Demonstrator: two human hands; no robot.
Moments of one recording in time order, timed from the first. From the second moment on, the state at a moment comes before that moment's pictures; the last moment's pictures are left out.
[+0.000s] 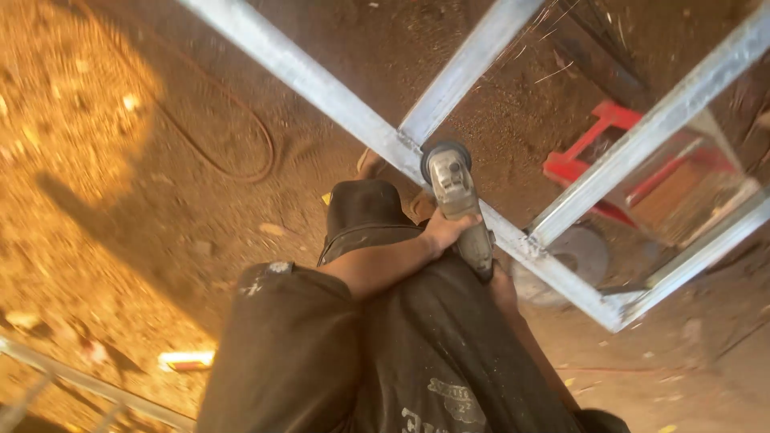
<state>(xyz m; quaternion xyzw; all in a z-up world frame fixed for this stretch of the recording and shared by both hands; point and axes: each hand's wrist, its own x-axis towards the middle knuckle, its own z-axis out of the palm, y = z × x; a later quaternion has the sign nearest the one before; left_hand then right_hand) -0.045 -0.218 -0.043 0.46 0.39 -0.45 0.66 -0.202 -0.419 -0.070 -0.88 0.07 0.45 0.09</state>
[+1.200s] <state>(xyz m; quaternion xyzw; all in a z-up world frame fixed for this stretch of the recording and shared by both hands) 0.051 -0.031 -0.007 0.57 0.05 -0.75 0.33 -0.181 0.055 -0.085 -0.51 0.74 0.20 0.39</state>
